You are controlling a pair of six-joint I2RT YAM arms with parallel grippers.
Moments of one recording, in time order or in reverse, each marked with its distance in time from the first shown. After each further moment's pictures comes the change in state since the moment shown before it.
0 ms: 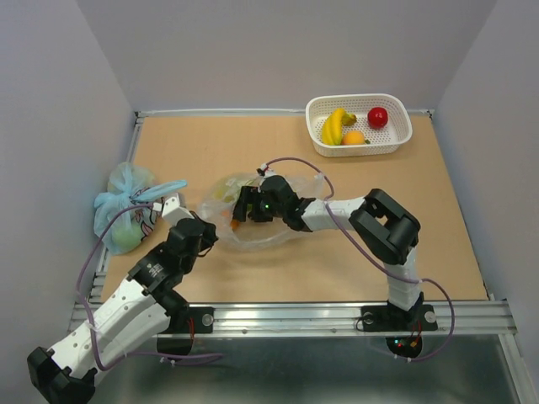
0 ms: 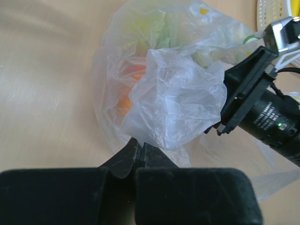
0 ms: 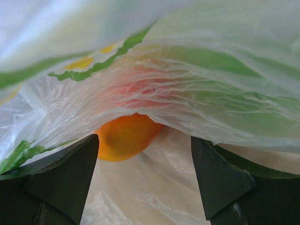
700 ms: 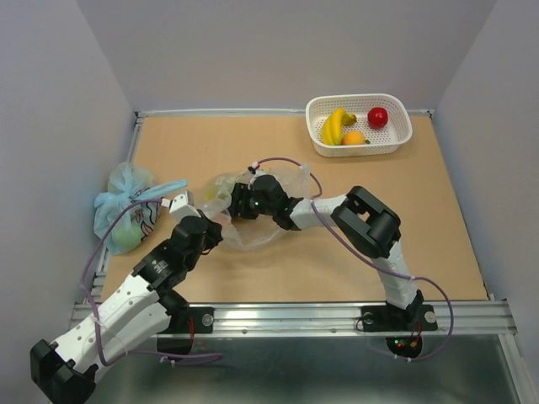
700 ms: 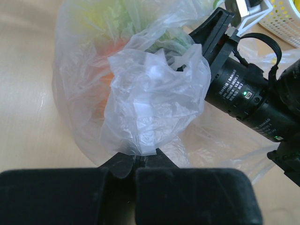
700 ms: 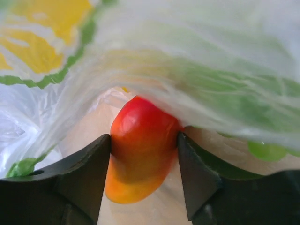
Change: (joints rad) left arm -0.001 0.042 -0.011 0.072 0.067 0.053; right arm 0.018 0.163 0.120 0.126 -0.016 0.098
